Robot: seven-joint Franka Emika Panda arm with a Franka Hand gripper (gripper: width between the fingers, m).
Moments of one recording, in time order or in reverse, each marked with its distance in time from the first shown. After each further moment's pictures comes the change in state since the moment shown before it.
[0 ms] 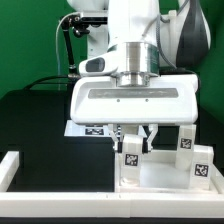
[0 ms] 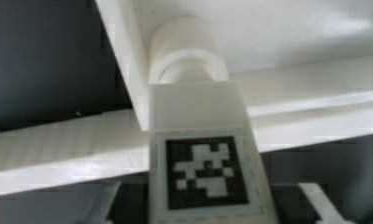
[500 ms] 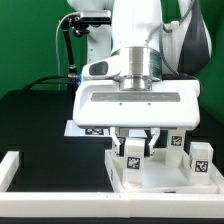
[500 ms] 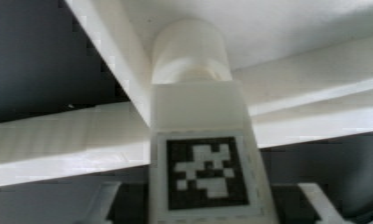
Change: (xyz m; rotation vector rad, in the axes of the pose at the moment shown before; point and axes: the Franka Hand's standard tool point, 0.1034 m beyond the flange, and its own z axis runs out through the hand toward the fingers) arm 0.003 -0.003 0.003 -0.012 0.062 -0.005
